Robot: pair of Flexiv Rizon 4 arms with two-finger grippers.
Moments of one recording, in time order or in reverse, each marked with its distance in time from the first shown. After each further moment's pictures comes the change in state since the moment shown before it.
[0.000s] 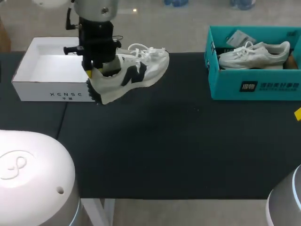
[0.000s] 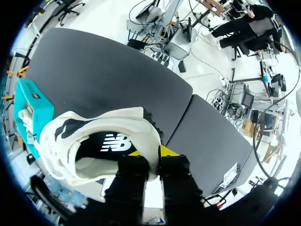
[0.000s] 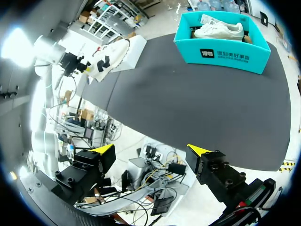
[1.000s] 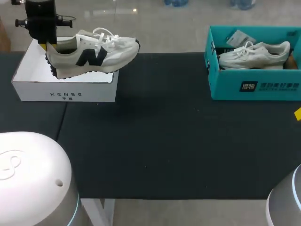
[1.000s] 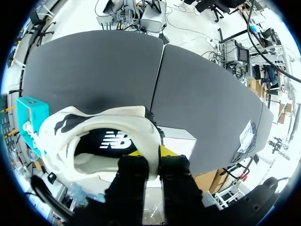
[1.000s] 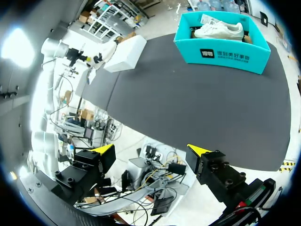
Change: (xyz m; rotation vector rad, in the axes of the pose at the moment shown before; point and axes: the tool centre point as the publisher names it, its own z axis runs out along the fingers) left arm 0.067 0.150 0.016 -0.120 -0.076 0.259; right arm 0.000 0.000 0.000 0.000 0.000 0.000
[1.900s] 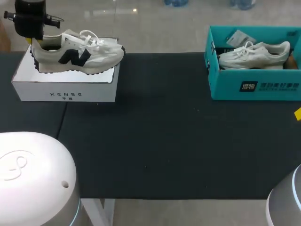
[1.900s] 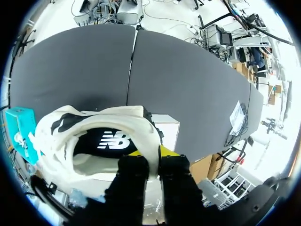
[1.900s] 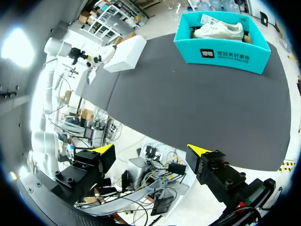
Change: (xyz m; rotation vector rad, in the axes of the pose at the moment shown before) left arm 0.052 0.044 0.018 -0.062 0.116 0.100; right arm 0.000 0.000 0.000 0.000 0.000 0.000
